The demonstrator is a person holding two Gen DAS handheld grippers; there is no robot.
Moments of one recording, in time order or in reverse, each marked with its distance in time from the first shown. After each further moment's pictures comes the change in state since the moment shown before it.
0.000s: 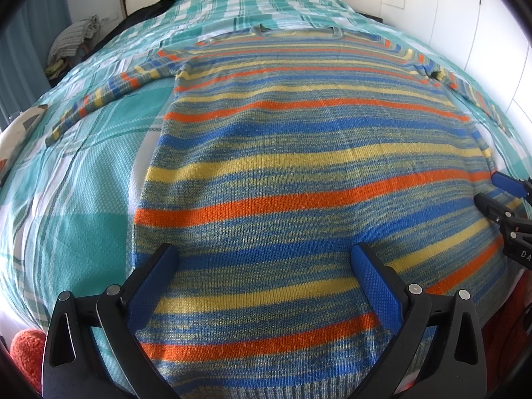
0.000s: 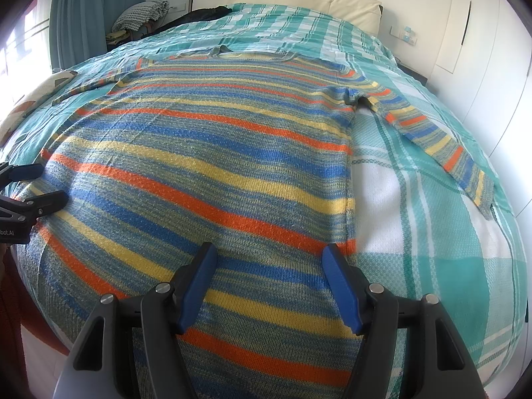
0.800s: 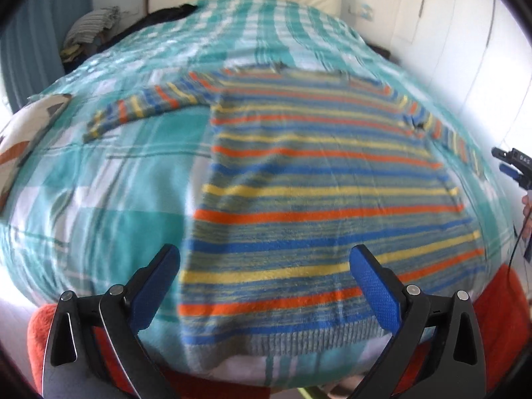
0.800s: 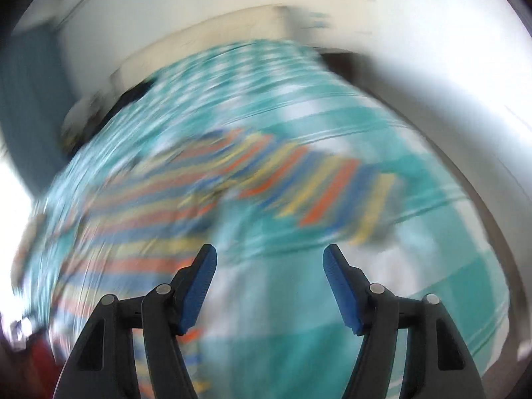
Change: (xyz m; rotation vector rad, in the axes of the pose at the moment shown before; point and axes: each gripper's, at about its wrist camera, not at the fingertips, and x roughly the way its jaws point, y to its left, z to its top) left arm -0.078 0.042 0.005 -0.127 -0.069 -0.050; right arm -0.049 -0.227 0.044 0.527 -0.107 -0.022
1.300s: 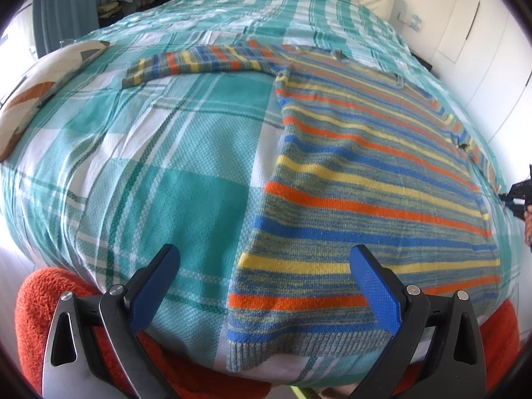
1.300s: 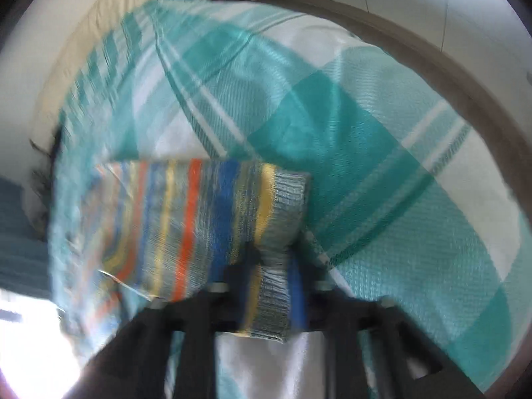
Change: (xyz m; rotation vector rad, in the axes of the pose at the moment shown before) left arm 0.031 0.056 -0.008 -0.151 0.093 0.049; right arm 0.109 -0.126 0.049 0.365 0.405 -0.069
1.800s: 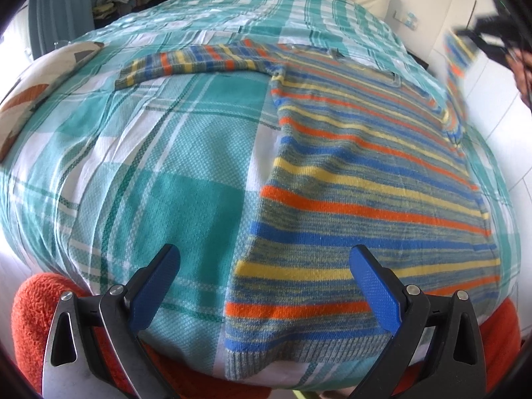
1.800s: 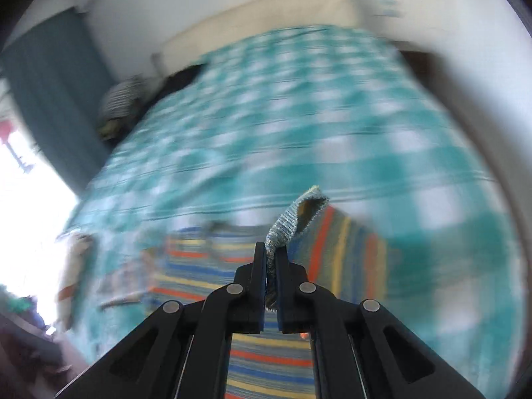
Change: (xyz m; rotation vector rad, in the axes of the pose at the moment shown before) left arm 0.004 0.001 0.002 0.019 -0.003 -0.013; right arm -0.089 0.325 -0.023 -0.634 -0.162 0.329
